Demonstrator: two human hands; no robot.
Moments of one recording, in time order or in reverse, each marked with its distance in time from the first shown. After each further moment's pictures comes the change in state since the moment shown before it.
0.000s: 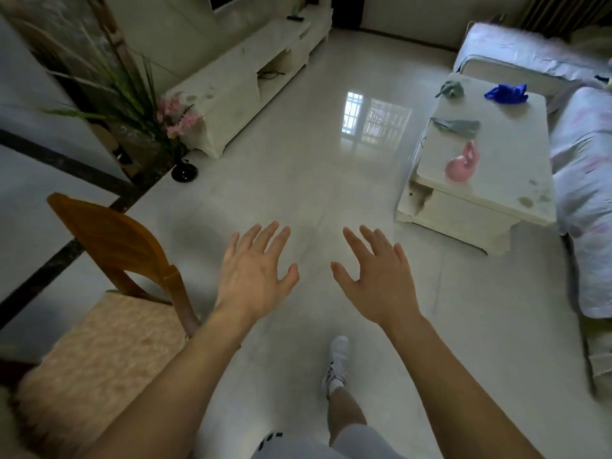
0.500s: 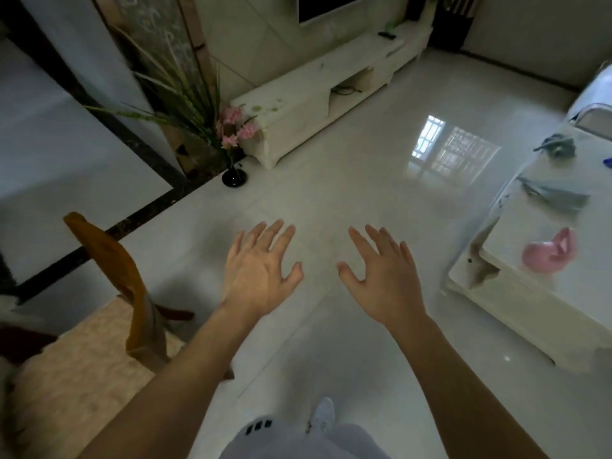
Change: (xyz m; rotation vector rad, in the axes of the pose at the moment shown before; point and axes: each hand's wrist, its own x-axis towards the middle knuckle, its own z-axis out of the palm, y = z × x) left_hand 0.211 -0.013 0.003 0.021 0.025 -0.284; right_hand 0.276 0.027 -0.010 0.023 -0.081 -0.285
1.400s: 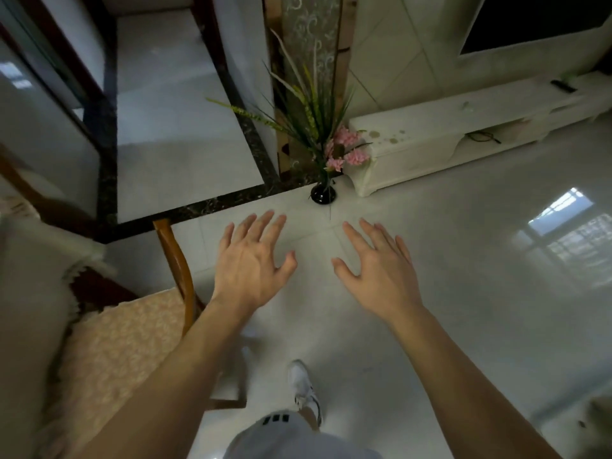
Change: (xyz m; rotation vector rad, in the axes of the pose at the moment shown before) left_hand 0.139 -0.189 -0.013 0.021 0.079 -0.476; right_hand 0.277 -0.152 0.062 -0.002 -0.179 -0.475
